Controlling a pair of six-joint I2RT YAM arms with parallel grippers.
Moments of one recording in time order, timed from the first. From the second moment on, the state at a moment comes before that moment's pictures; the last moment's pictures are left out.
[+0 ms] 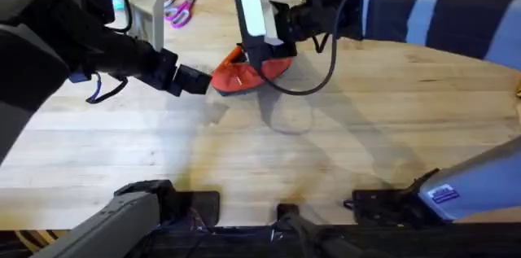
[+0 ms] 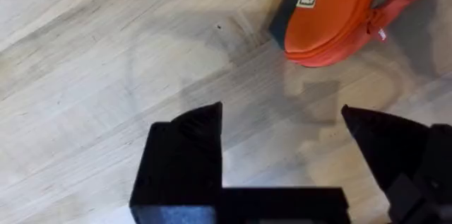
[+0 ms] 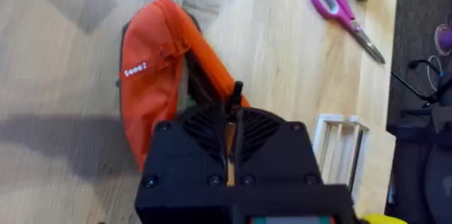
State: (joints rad) left arm 0.11 1.19 0.93 -0.90 0.29 0.52; right arm 0.56 1.76 1.23 -0.30 -0.47 -1.20
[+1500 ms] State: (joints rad) left arm 0.11 1.19 0.93 -0.90 0.29 0.52; right arm 0.60 1.82 1.23 -0.33 -0.47 -1.29
